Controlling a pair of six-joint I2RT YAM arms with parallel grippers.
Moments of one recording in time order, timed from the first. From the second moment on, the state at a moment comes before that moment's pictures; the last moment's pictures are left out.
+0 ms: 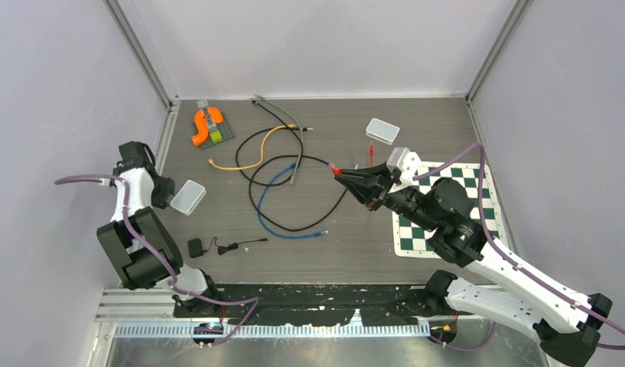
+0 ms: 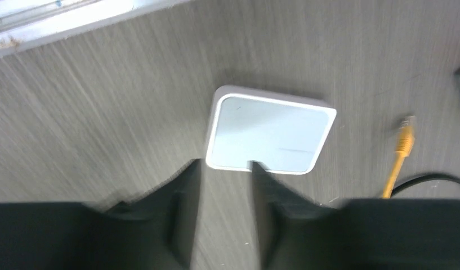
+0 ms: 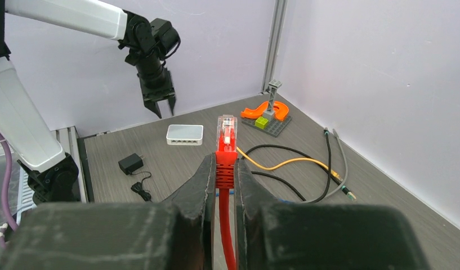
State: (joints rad) left arm 0.48 1.51 1.06 -0.73 -0.16 -0.85; right arm 0.87 0.76 0.82 0.17 -0.16 -0.04
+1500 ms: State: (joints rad) left arm 0.52 1.84 1.29 -0.83 -0.06 -1.08; right arm 0.87 0.70 0.80 0.18 -0.14 -0.09
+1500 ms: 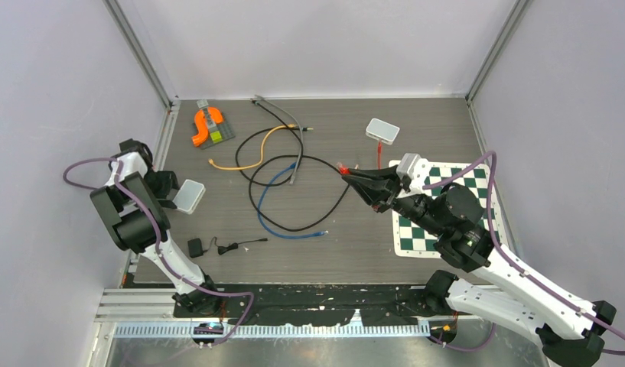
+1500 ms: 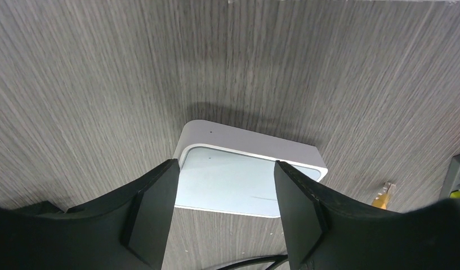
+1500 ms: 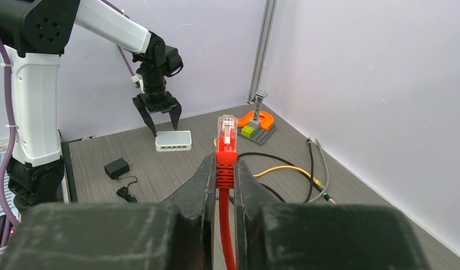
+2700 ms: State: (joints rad) left arm 0.39 1.85 1.49 -0.87 -0.16 -0.88; right arm 0.87 0.71 0.80 0.18 -0.14 -0.11
